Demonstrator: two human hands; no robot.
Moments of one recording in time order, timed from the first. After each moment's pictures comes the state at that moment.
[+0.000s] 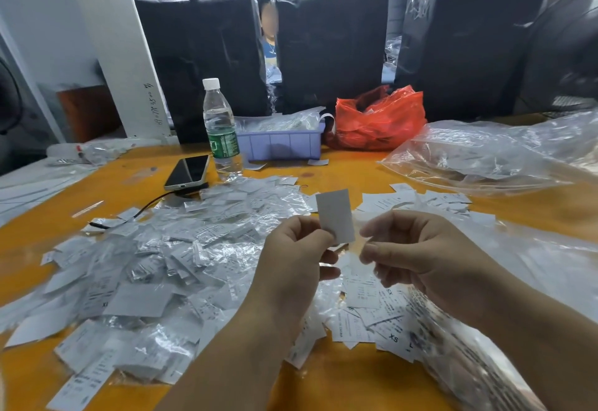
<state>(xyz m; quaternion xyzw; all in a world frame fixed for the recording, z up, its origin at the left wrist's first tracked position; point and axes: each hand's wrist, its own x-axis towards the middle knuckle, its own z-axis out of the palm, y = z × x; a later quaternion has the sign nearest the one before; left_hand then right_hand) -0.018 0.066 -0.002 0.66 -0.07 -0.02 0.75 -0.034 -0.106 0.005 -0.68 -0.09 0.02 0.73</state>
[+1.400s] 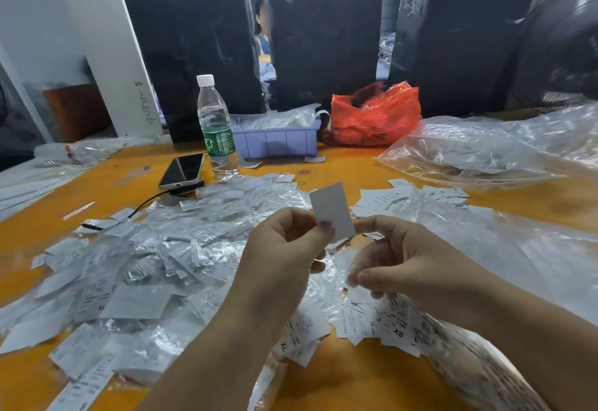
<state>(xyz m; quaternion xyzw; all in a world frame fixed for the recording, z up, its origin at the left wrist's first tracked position) -0.023 0.087 0.003 0.70 -0.12 0.02 0.71 -0.039 -0.094 0.000 -0.79 -0.12 0.06 0.60</state>
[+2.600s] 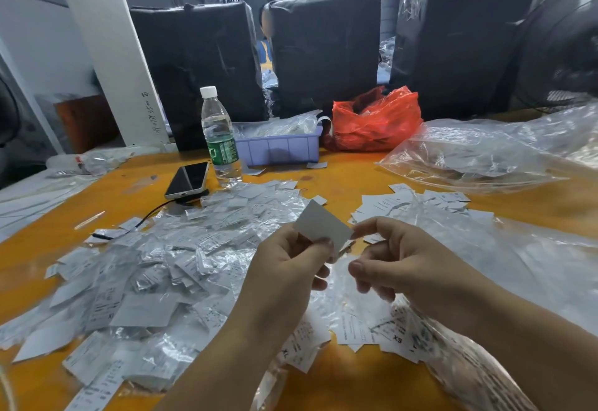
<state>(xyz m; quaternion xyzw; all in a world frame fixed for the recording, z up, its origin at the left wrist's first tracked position) -0.026 0.088 -0.003 0.73 -0.14 0.02 0.67 -0.040 -0.093 0.002 -0.75 -0.12 0.04 0.65</state>
